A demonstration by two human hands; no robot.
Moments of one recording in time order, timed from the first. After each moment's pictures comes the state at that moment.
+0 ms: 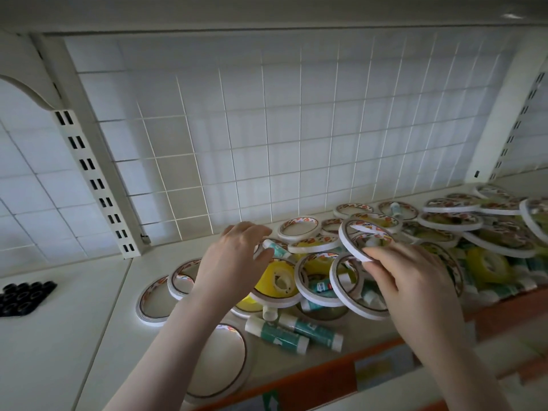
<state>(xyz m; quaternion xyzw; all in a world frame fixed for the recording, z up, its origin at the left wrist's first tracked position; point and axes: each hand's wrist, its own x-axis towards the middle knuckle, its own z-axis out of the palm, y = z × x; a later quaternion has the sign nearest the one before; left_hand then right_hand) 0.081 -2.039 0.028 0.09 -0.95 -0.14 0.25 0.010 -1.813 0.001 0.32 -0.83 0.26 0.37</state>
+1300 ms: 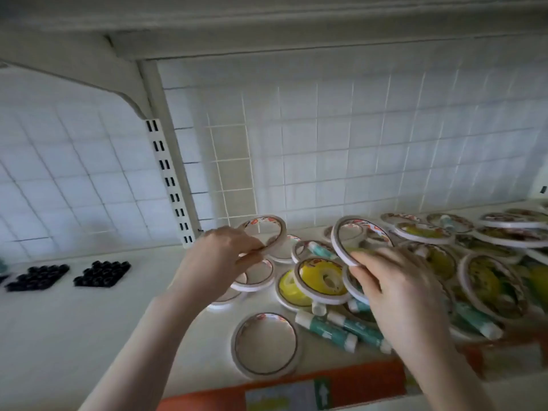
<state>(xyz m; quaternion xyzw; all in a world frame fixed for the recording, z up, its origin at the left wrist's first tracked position) 0.155 -2.102 0.049 0.05 -0.96 -0.07 0.27 0.046 -1.873 0.010 0.37 -0.80 0.29 0.37</state>
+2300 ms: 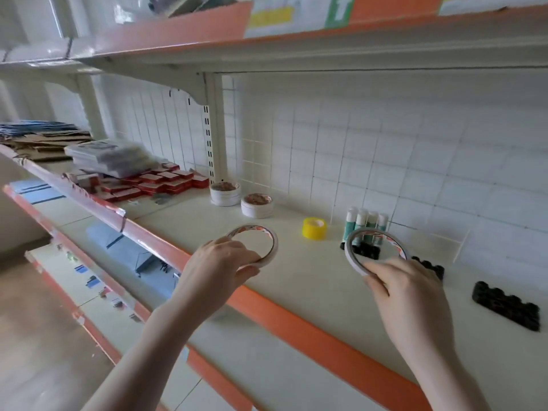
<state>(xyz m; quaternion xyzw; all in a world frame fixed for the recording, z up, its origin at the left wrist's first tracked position) 0.681 -2.417 0.020 0.36 -0.88 0.06 0.31 0.426 -2.309 0.011 0.60 -0.68 0.34 0.25</state>
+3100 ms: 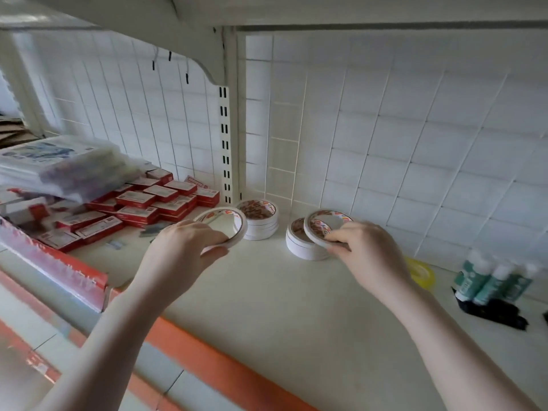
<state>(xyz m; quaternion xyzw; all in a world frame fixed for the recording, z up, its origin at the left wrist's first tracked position) 0.796 -2.683 0.021 0.35 -0.87 0.04 0.34 0.525 -2.595 0.027 0.68 -0.68 0.24 0.13</state>
